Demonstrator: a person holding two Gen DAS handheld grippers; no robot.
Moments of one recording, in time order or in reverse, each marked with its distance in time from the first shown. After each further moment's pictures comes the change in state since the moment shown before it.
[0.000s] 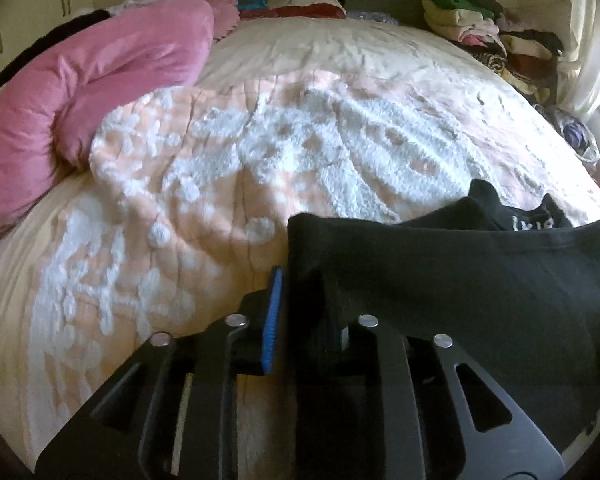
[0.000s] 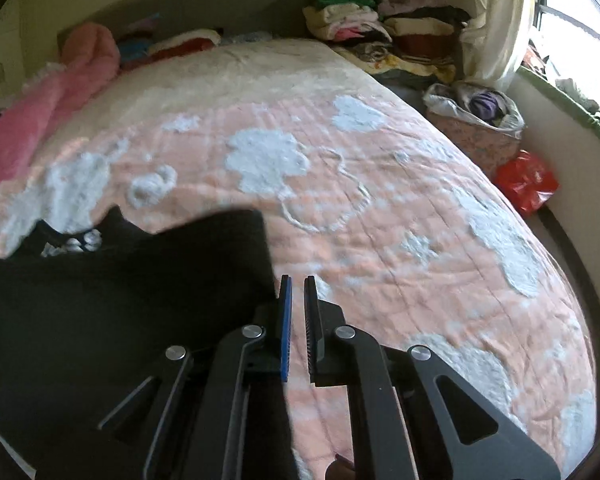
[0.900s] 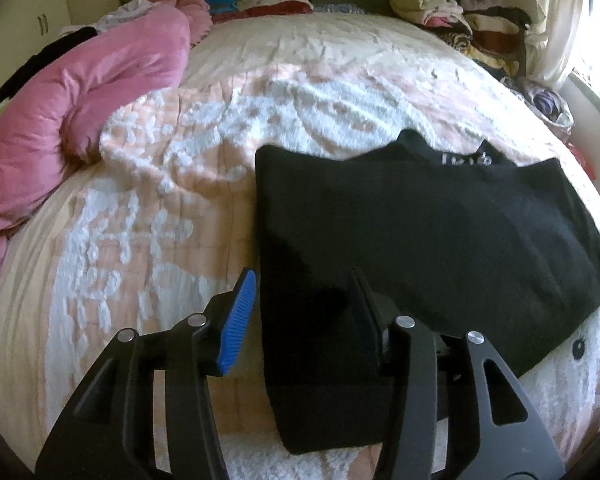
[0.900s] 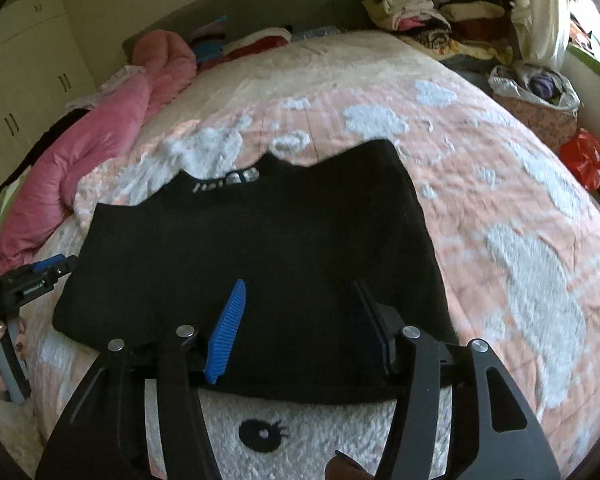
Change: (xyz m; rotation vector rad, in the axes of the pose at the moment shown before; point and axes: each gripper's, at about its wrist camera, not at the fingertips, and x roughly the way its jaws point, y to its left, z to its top) left arm -0.060 -0.021 -0.050 0.103 0.026 -0.035; right arm -0.091 0.050 -0.068 -0.009 0.050 0.315
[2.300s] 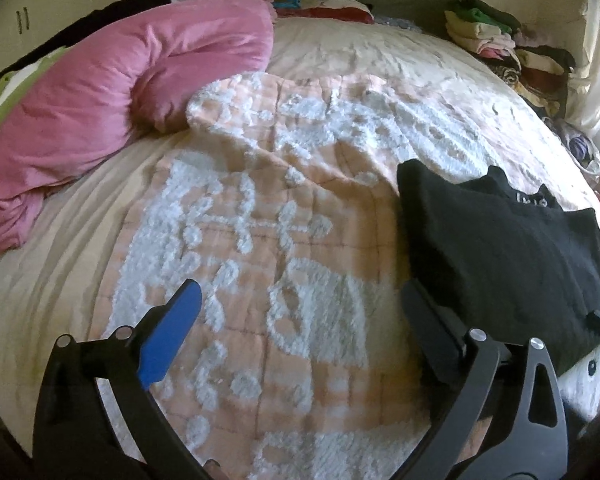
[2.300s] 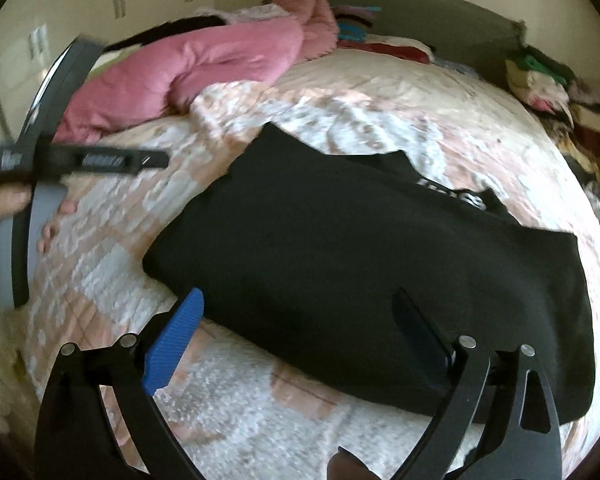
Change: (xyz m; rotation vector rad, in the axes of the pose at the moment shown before) left arm -0.014 0.099 -0.003 -0.157 -0.017 0.062; right arm 0.036 0.215 -0.048 -0.531 0.013 0.129
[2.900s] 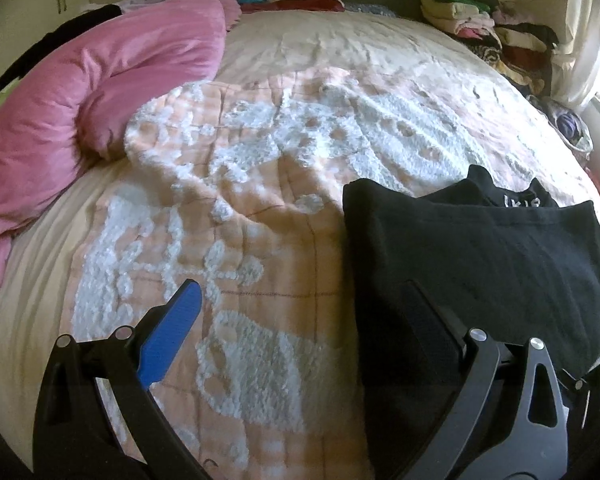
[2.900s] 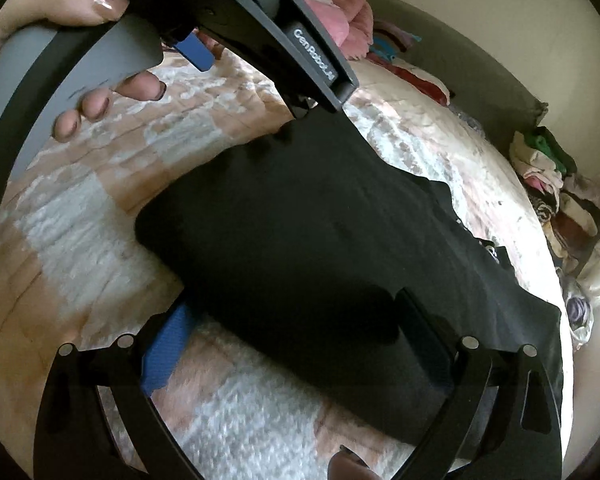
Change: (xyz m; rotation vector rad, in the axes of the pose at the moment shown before) left arm 0.035 -0.047 0.031 0.085 0.032 -0.034; right arm 0.057 0.054 -0.006 -0.246 0.025 -0.188
